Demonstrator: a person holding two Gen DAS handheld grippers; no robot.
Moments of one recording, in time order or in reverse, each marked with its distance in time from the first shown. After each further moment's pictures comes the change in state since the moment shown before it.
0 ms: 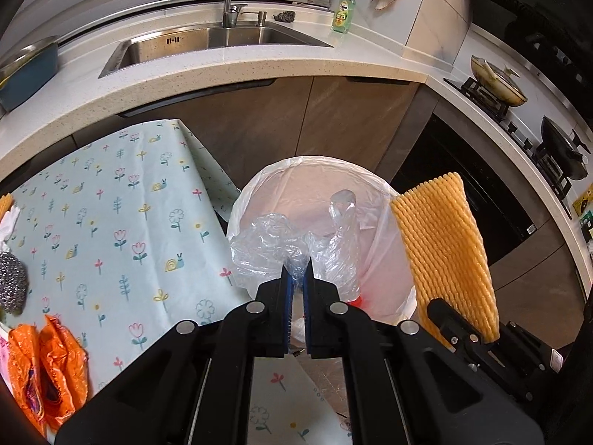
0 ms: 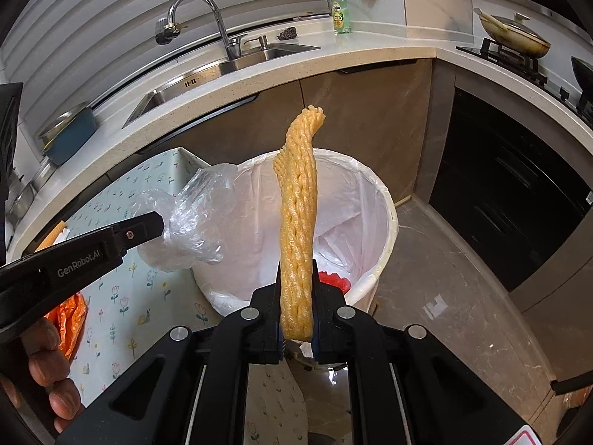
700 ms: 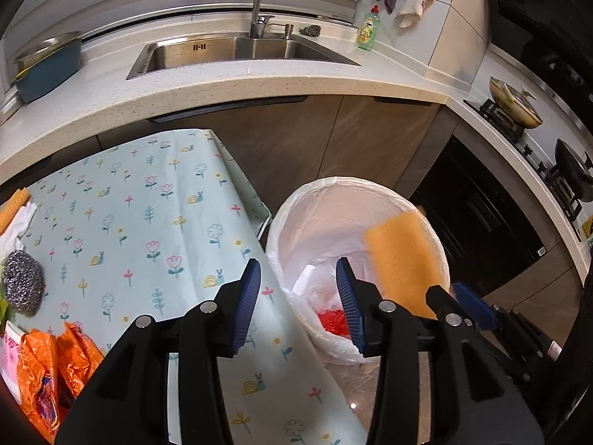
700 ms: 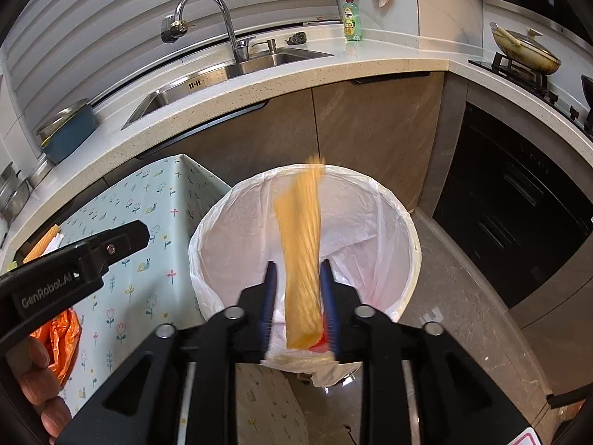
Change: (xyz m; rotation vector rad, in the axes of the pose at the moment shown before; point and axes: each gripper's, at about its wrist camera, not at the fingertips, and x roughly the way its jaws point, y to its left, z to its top) left arm -0.013 0.032 0.006 -0.053 -0.059 0.057; right arm 0.021 0.023 0.019 -0.041 -0.031 -0.010
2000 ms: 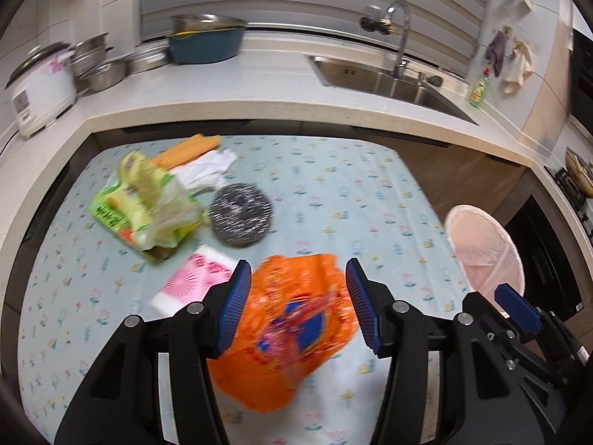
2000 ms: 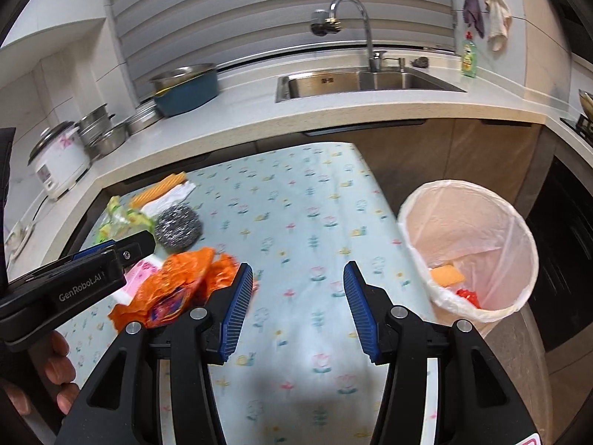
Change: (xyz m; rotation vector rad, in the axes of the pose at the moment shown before) left arm -0.147 0.179 -0.081 -0.263 -0.096 0.299; right arm -0.078 0.181 -0.055 -0.232 -0.015 0.269
